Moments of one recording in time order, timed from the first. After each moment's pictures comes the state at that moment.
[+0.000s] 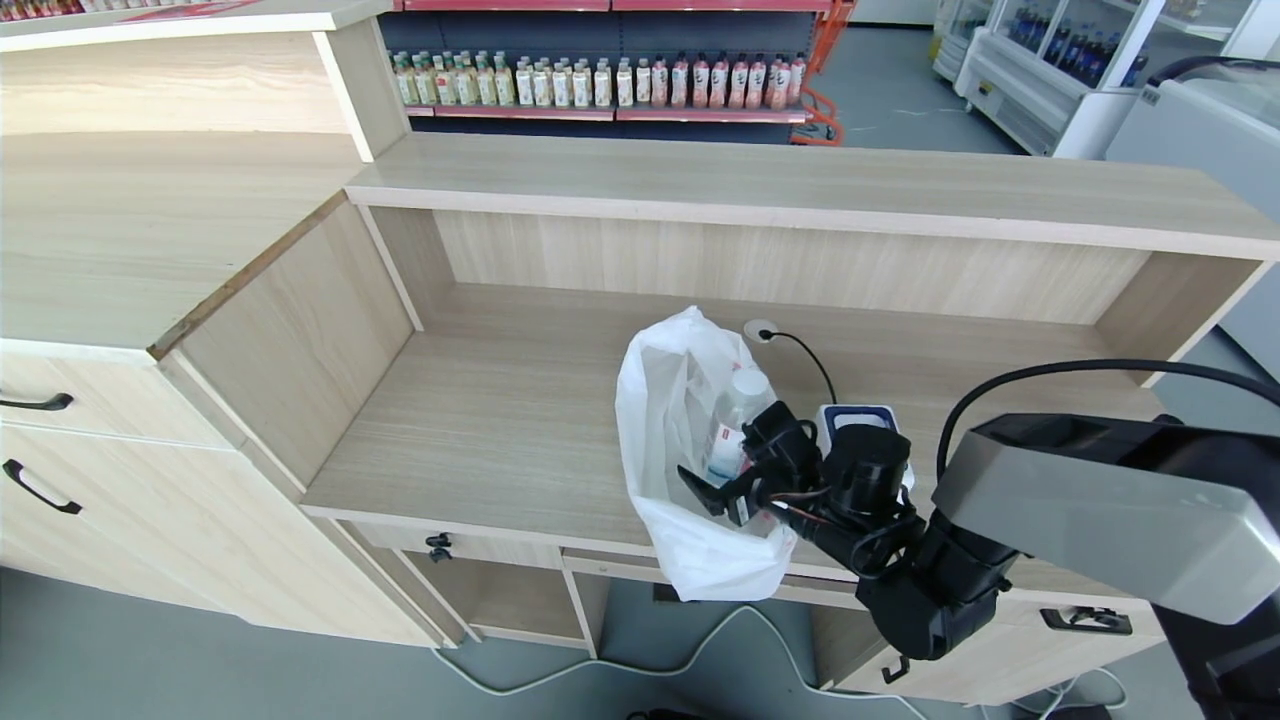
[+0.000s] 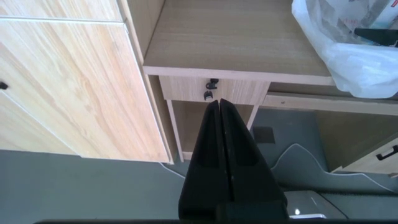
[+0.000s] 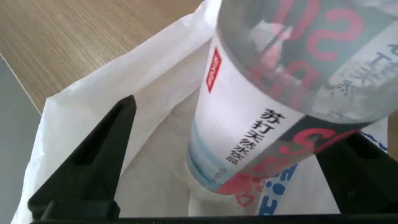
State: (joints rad) left arm 0.00 0.00 0.00 0.00 -0.05 0.02; right arm 0.50 2.38 -0.89 -1.48 0.16 -0.31
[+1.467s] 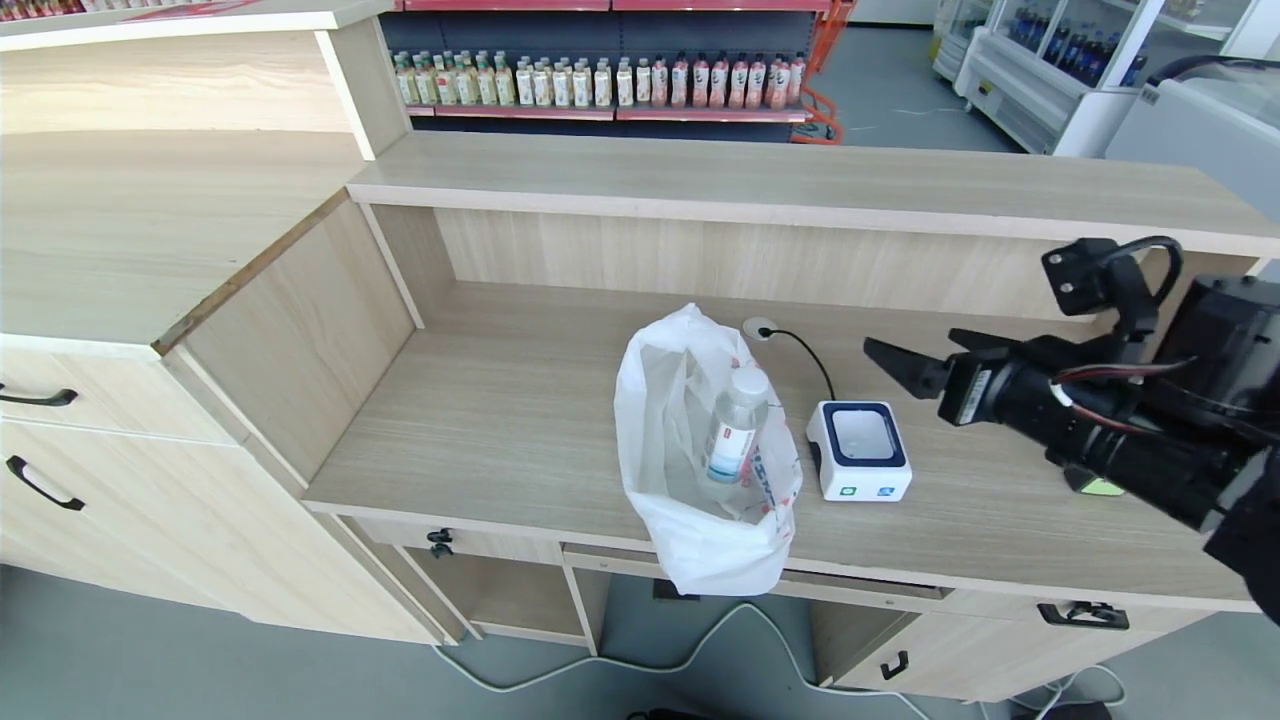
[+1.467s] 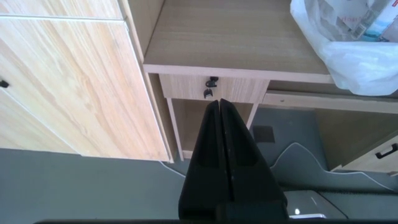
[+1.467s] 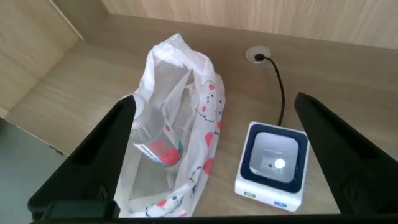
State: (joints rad) left arm 0.00 0.00 0.00 0.00 -0.05 0.02; right arm 0.29 1.60 -0.62 -0.97 0.09 0.05
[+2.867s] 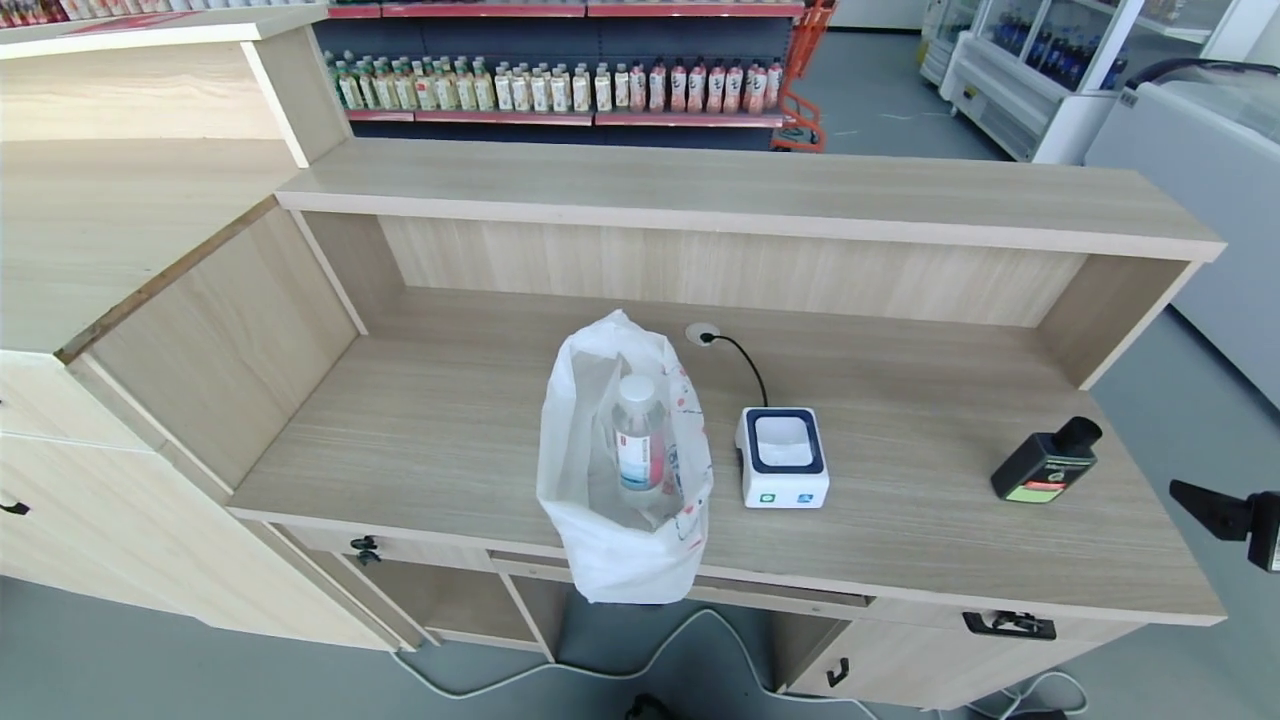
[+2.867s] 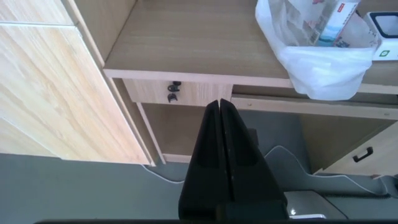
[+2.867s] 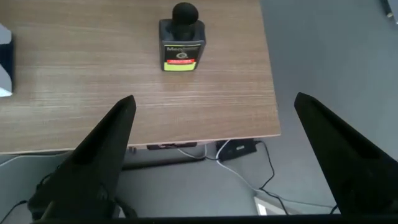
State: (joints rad) left arm 0.00 0.00 0.00 0.00 -0.05 0.02; right arm -0.37 1.27 -0.38 -0.57 0.08 -0.21
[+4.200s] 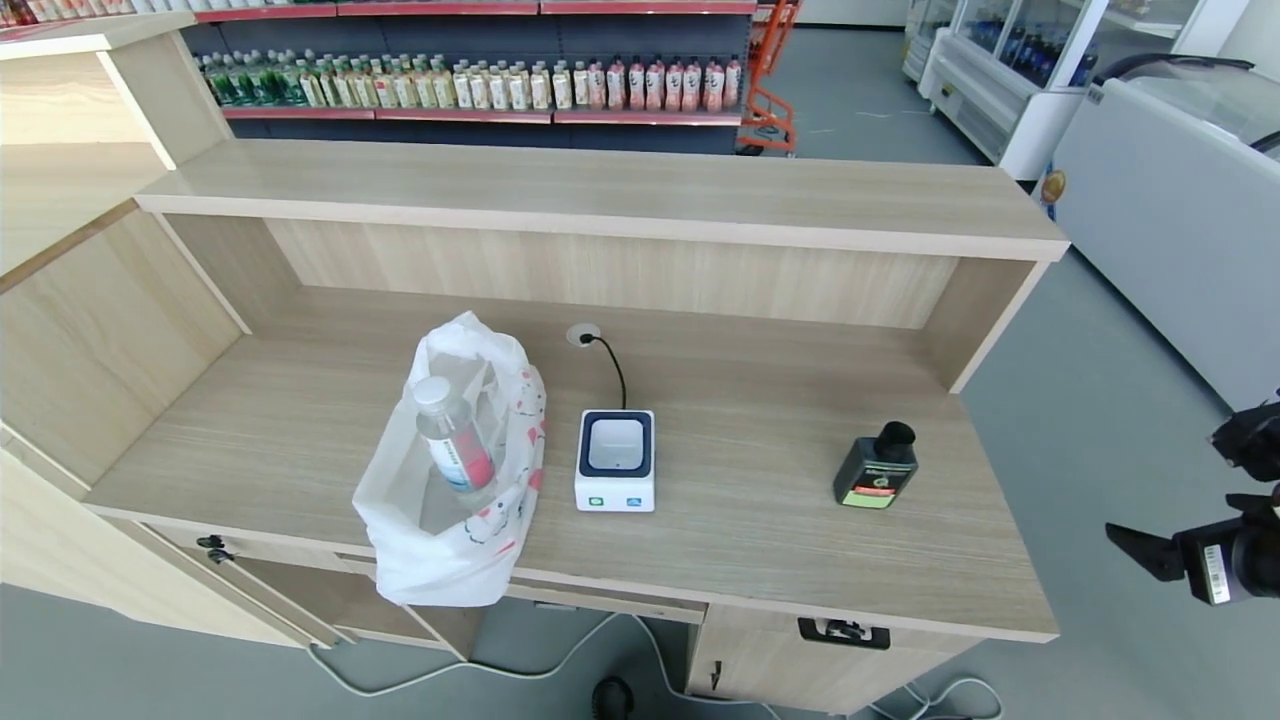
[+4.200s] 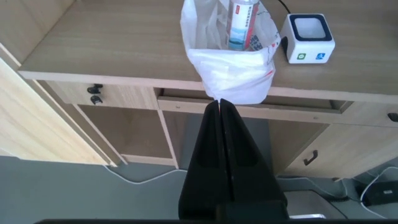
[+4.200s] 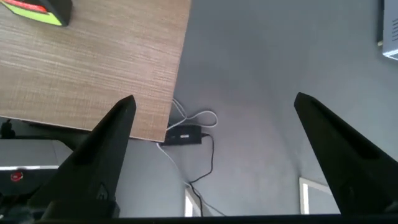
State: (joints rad) left arm 0.00 0.00 0.00 0.00 -0.05 0.02; right arm -0.28 1.39 -0.37 -0.57 0.09 -0.44
